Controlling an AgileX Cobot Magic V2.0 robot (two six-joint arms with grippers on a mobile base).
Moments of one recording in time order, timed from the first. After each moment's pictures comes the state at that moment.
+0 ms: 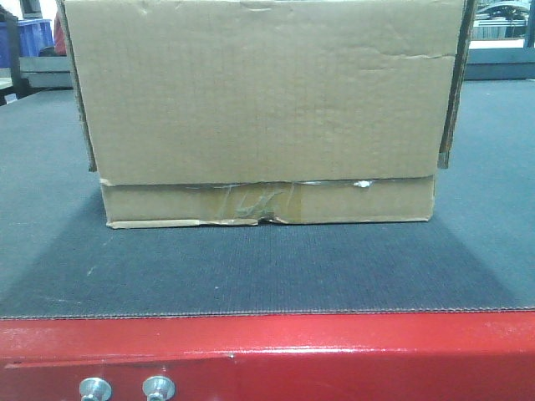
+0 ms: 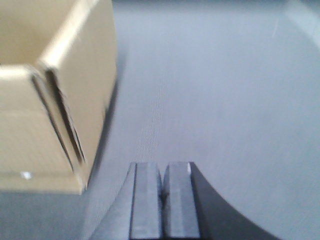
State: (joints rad) left arm -0.05 0.31 -0.47 0.14 0.40 -0.19; right arm 0.12 0.42 -0.46 -0.01 0.40 0.05
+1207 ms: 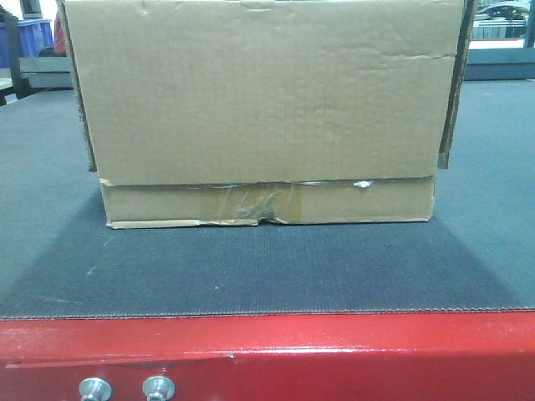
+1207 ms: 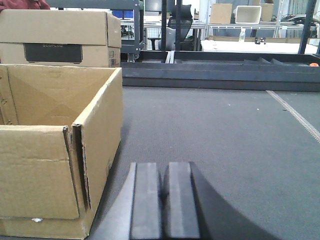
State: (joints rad) left arm 0.08 0.04 -0.28 0.02 0.34 -0.02; right arm 0.12 0.17 -0.43 -0.01 0.37 0.03
